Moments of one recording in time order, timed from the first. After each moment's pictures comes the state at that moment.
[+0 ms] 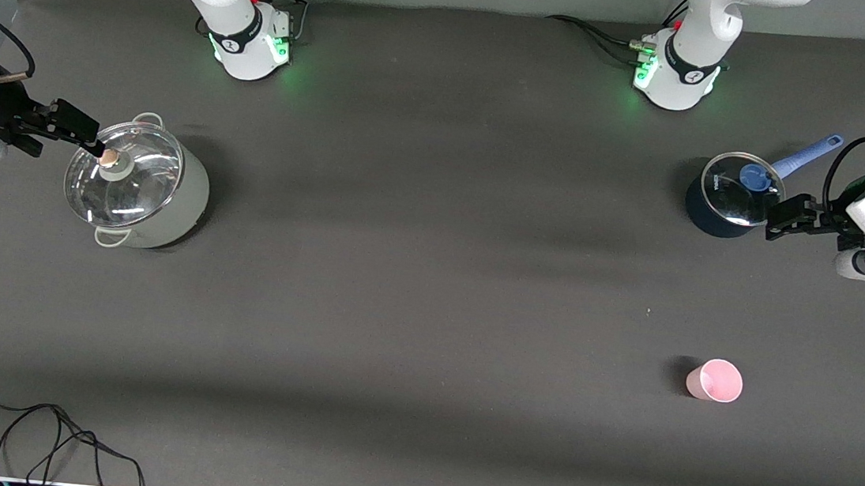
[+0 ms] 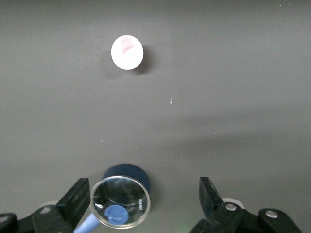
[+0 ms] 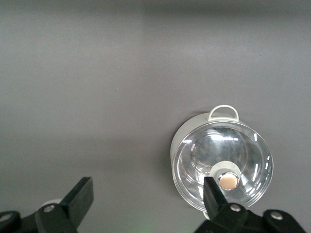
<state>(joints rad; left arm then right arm) -0.12 0.07 0.05 -1.57 0.01 1.58 0.07 0.09 -0.09 -0.09 -1.74 0.04 1.63 -0.03</state>
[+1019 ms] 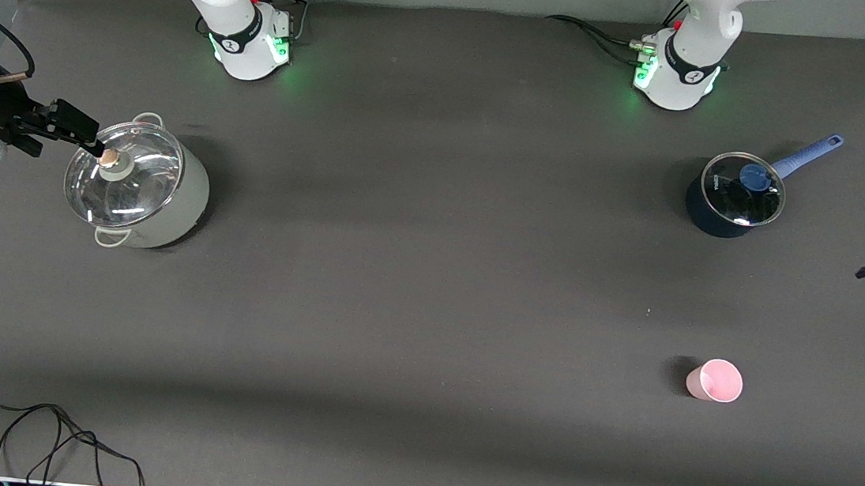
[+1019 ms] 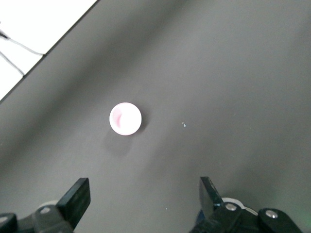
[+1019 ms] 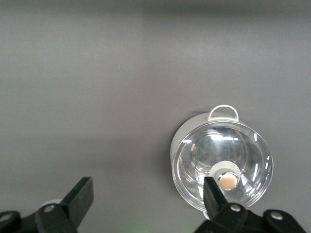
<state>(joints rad) 0.23 0.27 0.07 -1.46 -0.40 1.68 1.28 0.09 -0.09 -0.09 -1.74 0.04 1.63 -0.03</state>
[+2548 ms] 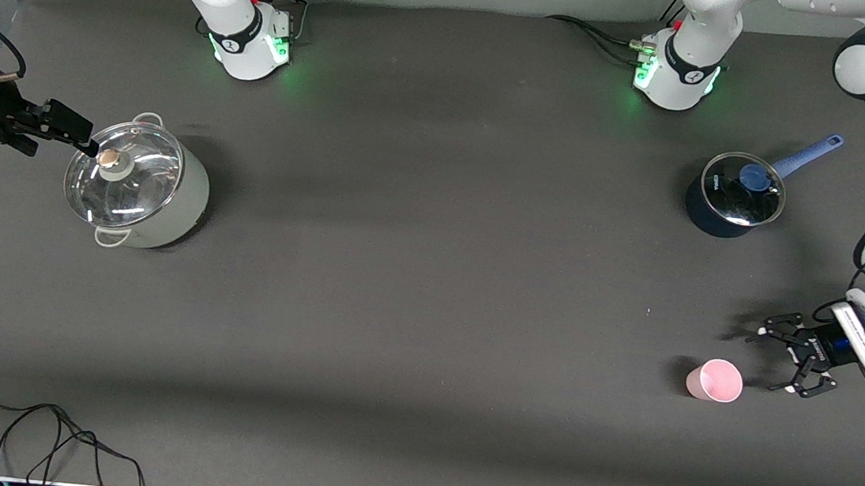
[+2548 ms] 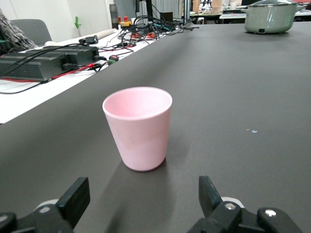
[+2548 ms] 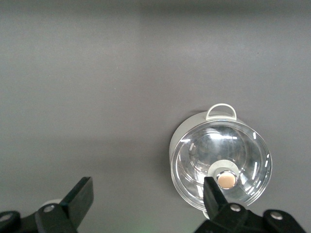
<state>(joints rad) 0.45 0.94 0.07 -1.51 -1.27 1.76 2.51 0.09 -0.09 -0.11 -1.74 0.04 1.63 -0.03</state>
